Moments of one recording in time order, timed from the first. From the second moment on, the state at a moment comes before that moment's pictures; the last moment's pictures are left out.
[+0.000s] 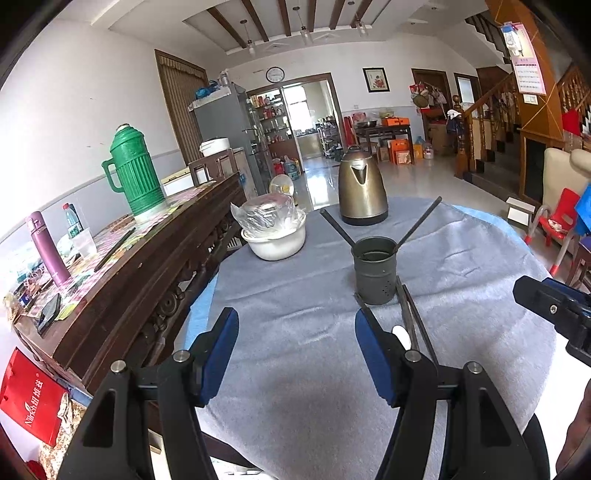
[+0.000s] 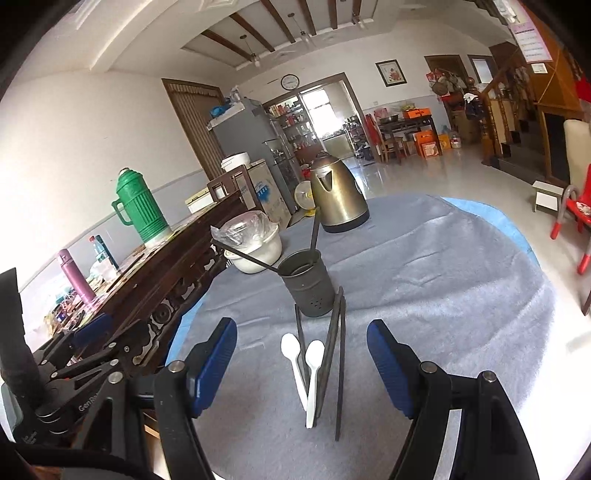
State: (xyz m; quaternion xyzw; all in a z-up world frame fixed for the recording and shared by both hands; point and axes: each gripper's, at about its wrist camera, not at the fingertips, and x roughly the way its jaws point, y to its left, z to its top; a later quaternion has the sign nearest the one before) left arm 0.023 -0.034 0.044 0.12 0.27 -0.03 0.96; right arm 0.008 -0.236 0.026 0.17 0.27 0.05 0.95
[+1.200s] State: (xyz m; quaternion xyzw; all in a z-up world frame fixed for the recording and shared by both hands) left arm 0.122 -0.024 -0.058 0.08 0.42 -0.03 0.90; right arm 0.103 -0.230 -0.084 0.23 0.40 0.13 0.88
